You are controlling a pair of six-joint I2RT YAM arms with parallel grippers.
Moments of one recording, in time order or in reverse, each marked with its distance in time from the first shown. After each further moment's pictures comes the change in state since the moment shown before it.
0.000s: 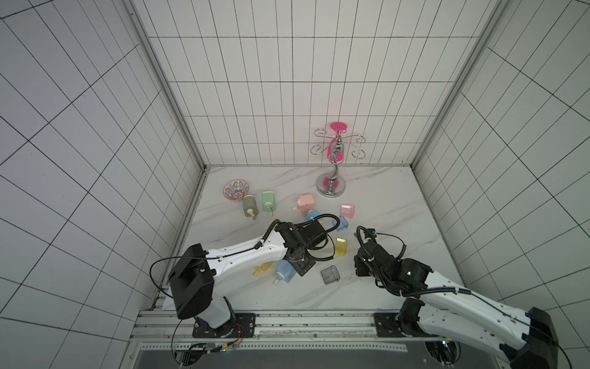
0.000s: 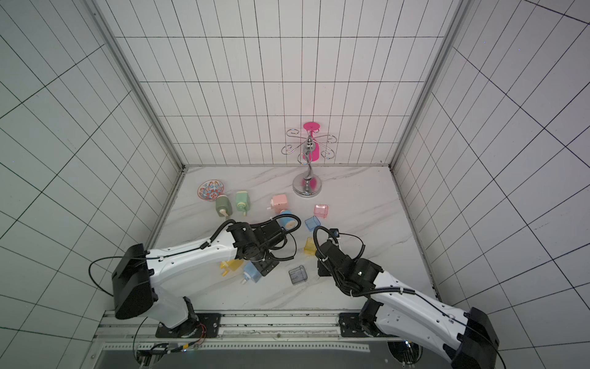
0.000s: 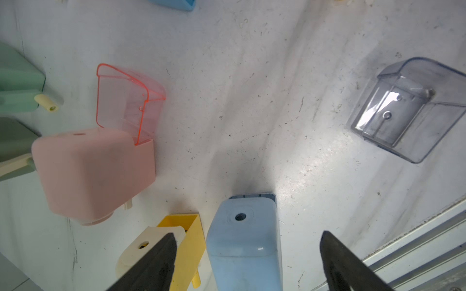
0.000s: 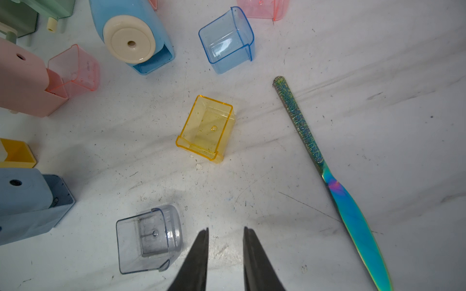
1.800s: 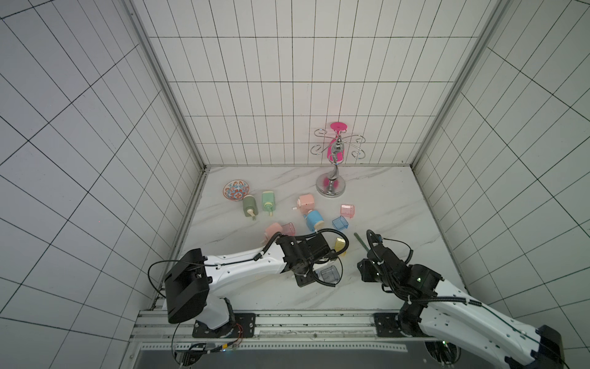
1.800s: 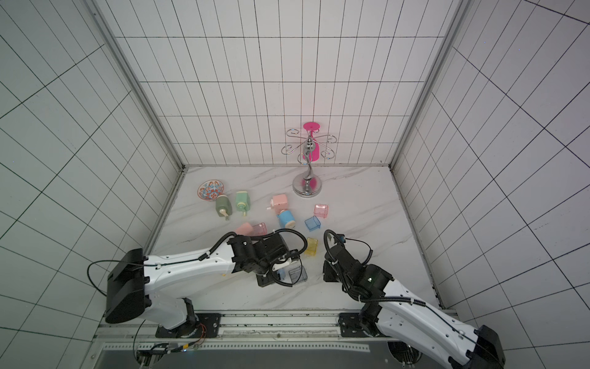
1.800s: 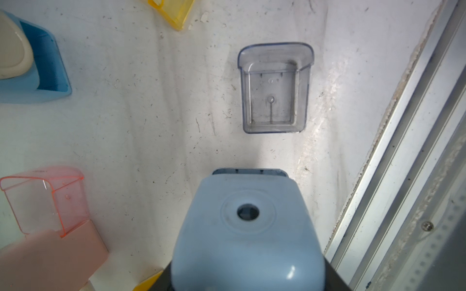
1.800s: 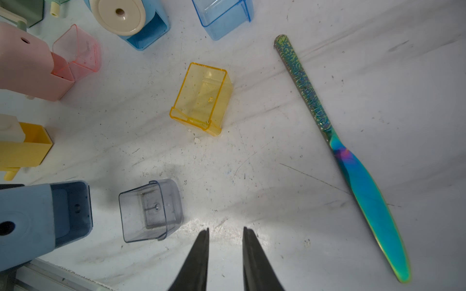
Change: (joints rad) left arm -0.111 -0.047 -0.106 0.167 0.182 0.373; right arm -0.078 -0.132 -0.083 -0.030 -0.181 0.021
